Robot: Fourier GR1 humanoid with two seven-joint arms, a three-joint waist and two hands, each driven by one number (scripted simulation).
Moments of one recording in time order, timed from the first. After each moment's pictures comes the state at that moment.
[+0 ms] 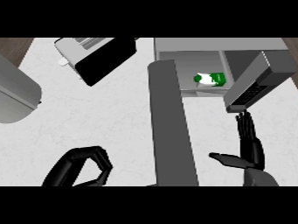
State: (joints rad) left arm 0.18 0.17 -0.26 -1.67 0.01 -0.23 -0.31; right arm -0.30 -0.12 -0.29 -0.48 -0.02 0.12 -1.03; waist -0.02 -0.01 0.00
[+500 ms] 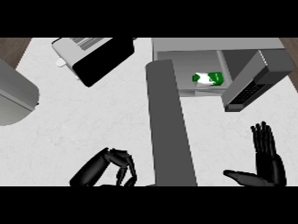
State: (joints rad) left arm 0.06 0.16 -0.42 -1.50 -0.21 -0.24 -0.31; right arm -0.03 -0.14 -0.21 -0.88 -0.08 0.20 -0.95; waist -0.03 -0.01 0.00
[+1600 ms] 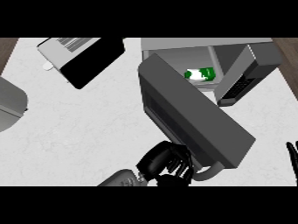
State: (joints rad) left arm -0.44 0.01 -0.93 -1.02 0.07 0.24 -0.30; right arm 0.39 -0.20 -0.14 -1.70 -0.28 0.39 -0.63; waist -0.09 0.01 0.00
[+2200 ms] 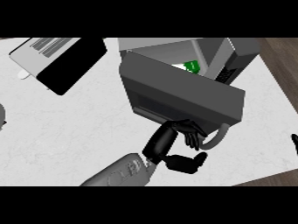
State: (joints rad) left arm -0.60 0.01 -0.93 -1.03 0.32 0.44 -0.34; right arm 0.36 -0.25 -0.14 -1.81 -0.33 0.42 -0.56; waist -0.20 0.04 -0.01
